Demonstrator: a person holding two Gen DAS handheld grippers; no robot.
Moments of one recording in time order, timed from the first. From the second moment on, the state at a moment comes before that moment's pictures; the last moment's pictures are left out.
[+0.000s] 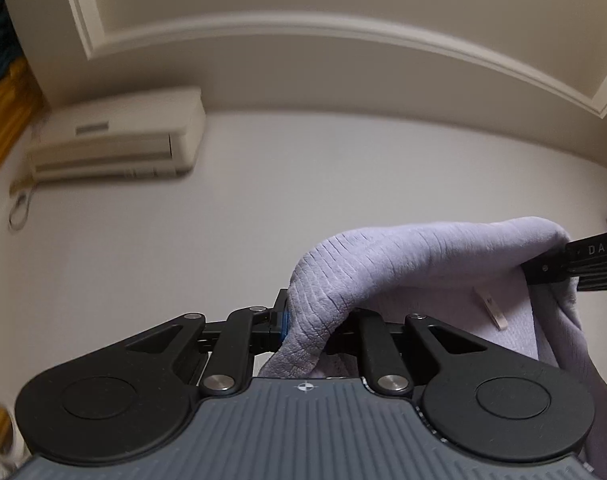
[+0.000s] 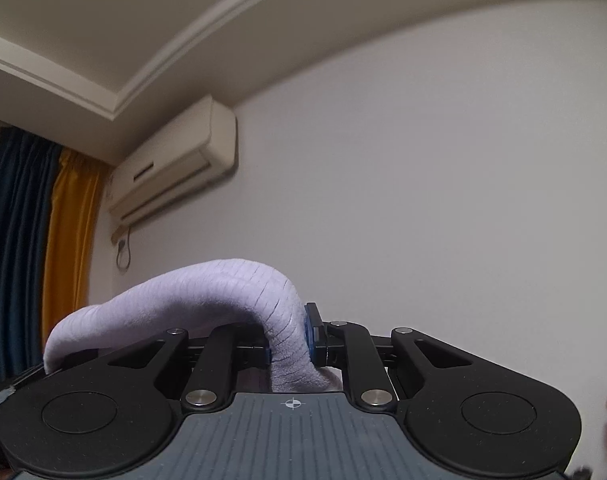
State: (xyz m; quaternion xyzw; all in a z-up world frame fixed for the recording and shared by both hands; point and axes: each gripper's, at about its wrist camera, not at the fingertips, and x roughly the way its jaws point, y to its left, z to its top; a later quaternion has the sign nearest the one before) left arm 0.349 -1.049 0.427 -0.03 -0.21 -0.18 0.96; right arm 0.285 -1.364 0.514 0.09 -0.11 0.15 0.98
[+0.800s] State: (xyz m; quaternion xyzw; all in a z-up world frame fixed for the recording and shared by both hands) left arm 0.461 -1.129 0.388 0.05 -0.18 -0.13 0.97; right arm 0.430 -1.387 0.433 0.11 -0.02 0.01 0.99
